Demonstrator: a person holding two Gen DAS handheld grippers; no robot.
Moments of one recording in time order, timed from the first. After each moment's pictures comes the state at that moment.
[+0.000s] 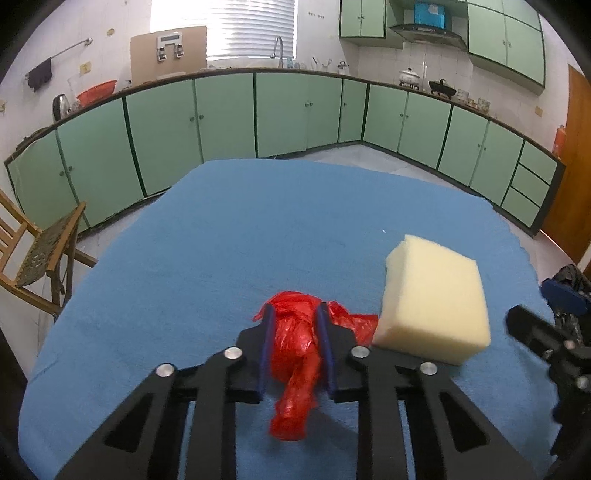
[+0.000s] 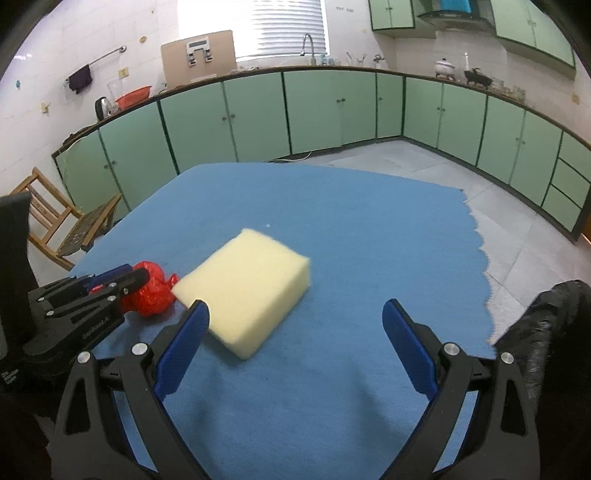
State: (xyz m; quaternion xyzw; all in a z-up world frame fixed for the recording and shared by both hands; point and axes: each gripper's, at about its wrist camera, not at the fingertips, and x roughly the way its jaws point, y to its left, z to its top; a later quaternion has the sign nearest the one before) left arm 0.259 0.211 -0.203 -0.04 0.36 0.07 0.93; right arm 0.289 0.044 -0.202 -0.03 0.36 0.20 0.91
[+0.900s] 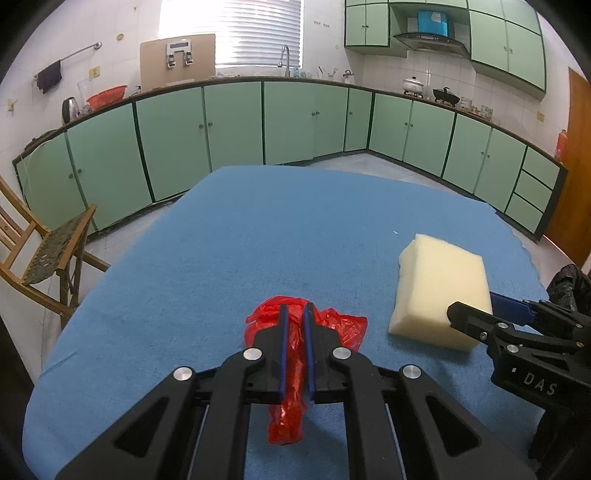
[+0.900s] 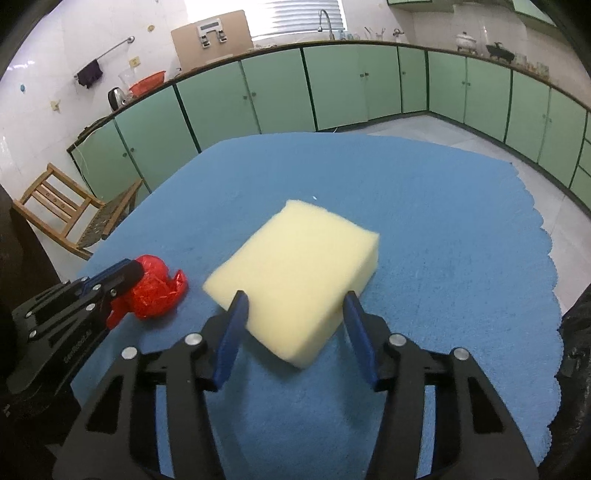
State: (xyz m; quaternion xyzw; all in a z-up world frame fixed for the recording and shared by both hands) left arm 0.242 0.220 -0.201 -0.04 0.35 0.08 0.93; right arm 0.300 0.070 -0.220 -0.01 0.40 0.25 0.88
